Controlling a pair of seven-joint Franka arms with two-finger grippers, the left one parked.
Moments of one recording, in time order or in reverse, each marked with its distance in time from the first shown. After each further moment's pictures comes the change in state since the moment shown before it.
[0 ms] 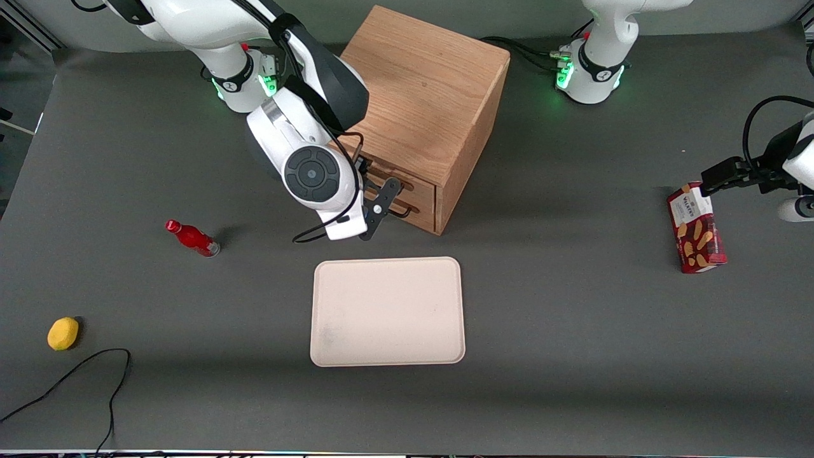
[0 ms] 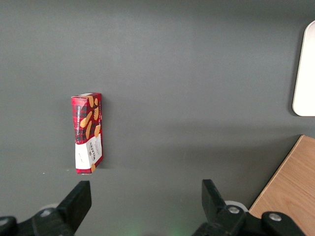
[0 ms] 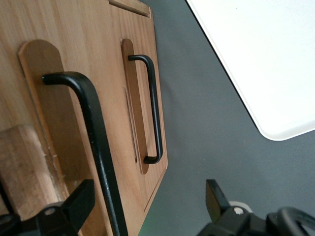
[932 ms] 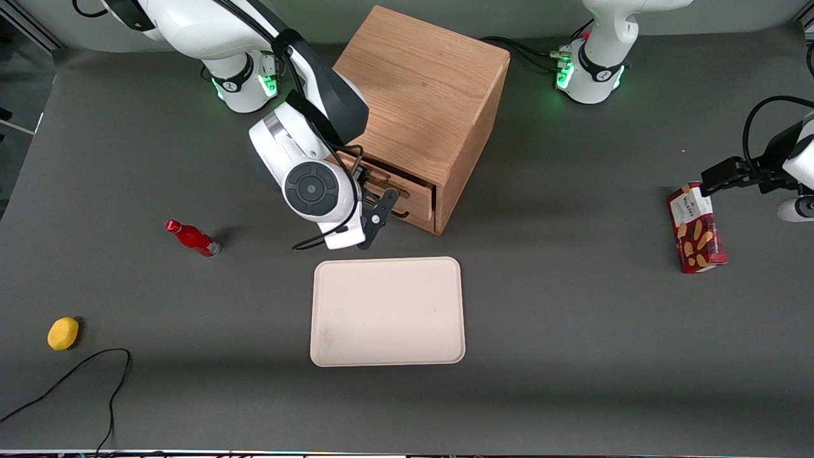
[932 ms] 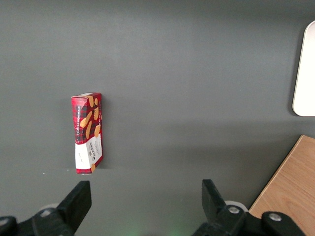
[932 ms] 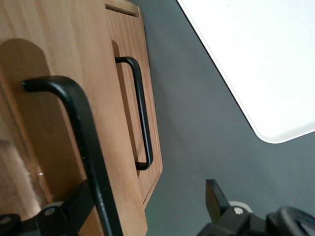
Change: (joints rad) arm -0.013 0.031 -0.008 0.000 0.000 0.023 -0.003
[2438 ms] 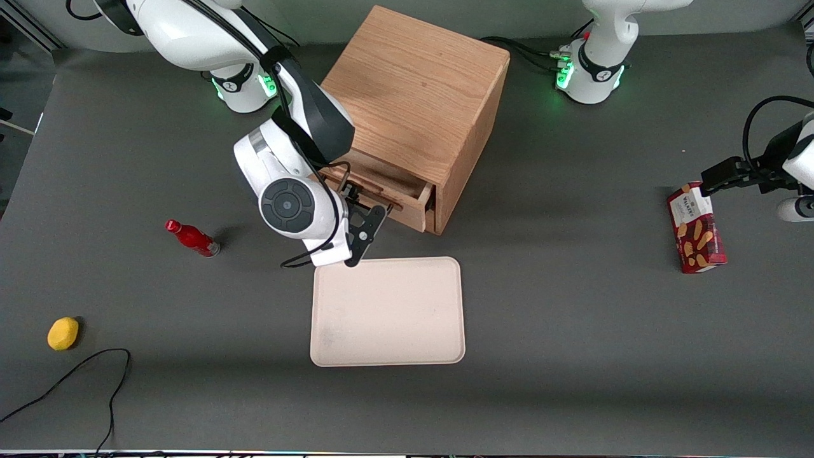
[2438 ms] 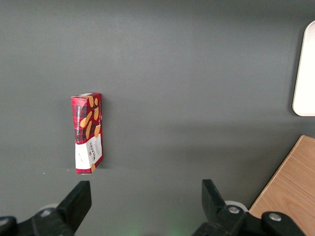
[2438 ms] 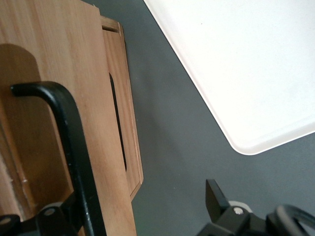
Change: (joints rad) arm -0.041 0.012 -0.007 0.001 0.000 0.073 -0.074
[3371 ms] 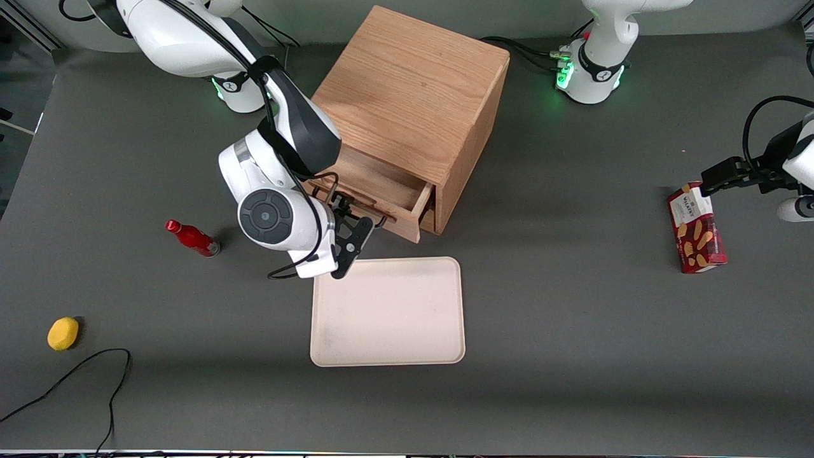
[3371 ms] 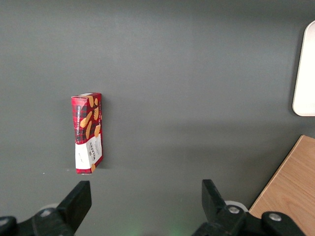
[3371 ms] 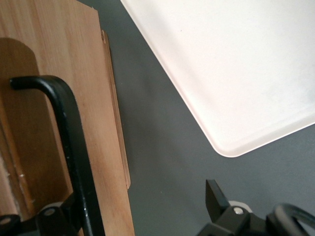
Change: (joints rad) arm -0.040 0.006 -0.001 0.001 0.000 0.046 -0.026
